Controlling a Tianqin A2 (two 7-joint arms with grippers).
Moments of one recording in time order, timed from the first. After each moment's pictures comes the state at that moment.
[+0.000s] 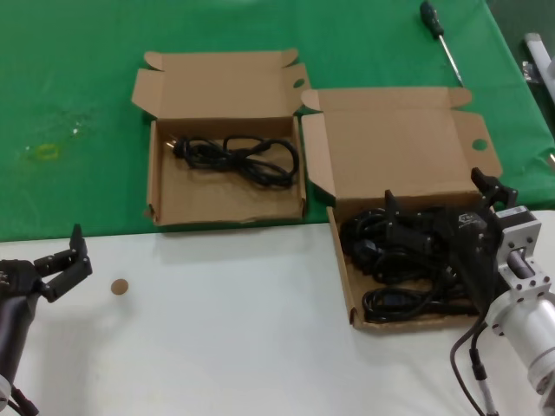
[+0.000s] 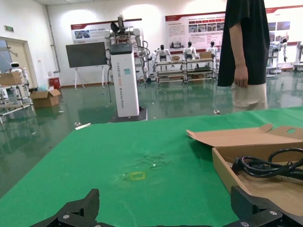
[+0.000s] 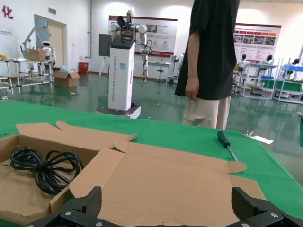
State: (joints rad) left arm 0.00 -0.30 1.60 -1.60 -1.80 0.00 0.00; right arm 0.03 0.30 -1.61 1.58 1.79 -0.02 -0.02
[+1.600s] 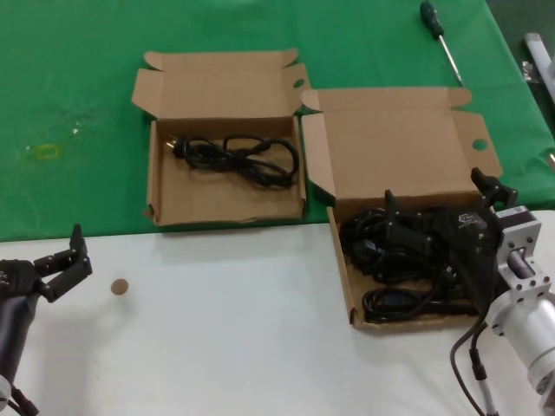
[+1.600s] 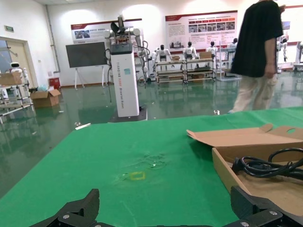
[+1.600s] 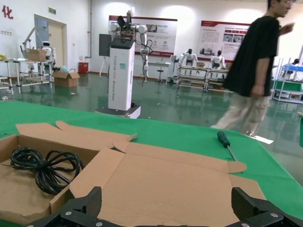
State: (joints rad) left arm 0.00 -0.30 1.60 -1.60 -1.80 0.00 0.00; right arm 0.03 0.30 -1.61 1.58 1.79 -0.02 -0.02
